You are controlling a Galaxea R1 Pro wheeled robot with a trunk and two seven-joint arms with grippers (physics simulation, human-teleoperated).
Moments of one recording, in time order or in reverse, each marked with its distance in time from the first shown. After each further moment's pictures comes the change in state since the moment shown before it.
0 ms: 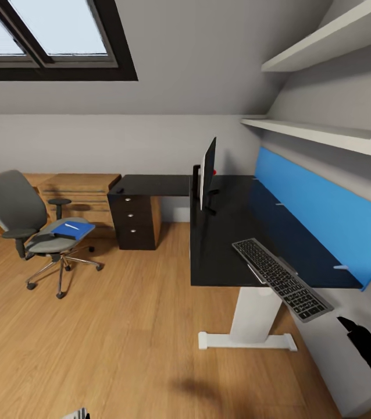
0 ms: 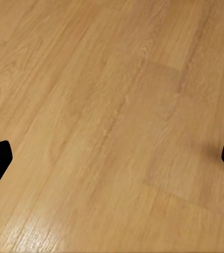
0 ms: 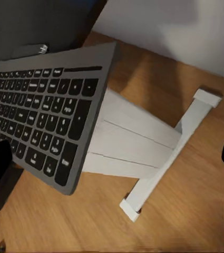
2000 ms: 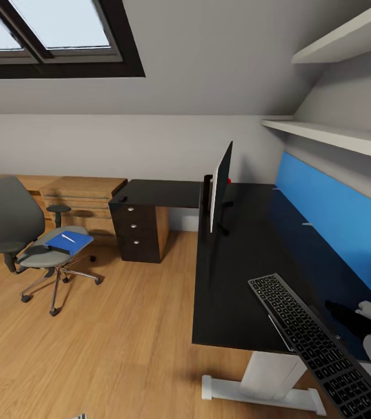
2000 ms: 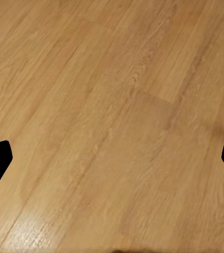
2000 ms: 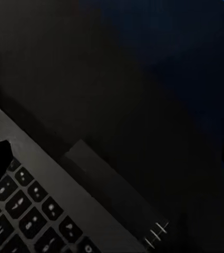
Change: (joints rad) left arm 0.000 0.002 0.000 0.036 -0.005 -0.001 -0.002; right arm -0.168 -0.084 0.243 0.115 0.468 -0.088 -0.021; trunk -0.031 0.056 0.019
